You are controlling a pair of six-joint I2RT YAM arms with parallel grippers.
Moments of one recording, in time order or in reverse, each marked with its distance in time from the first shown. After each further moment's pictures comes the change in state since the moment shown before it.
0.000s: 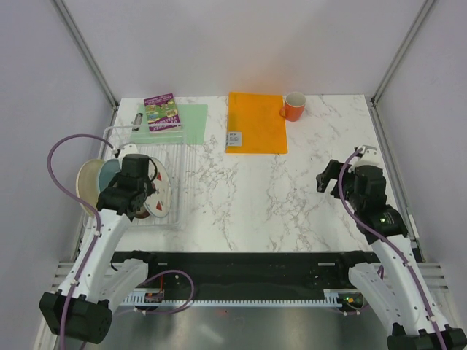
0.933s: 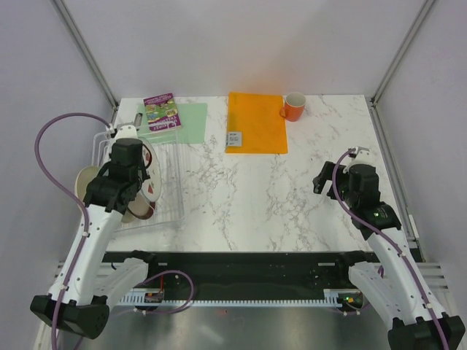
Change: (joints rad) left arm -0.051 0.042 0.241 -0.089 -0.055 0.171; right arm 0.000 0.063 -0.049 0.045 -0.019 0.000
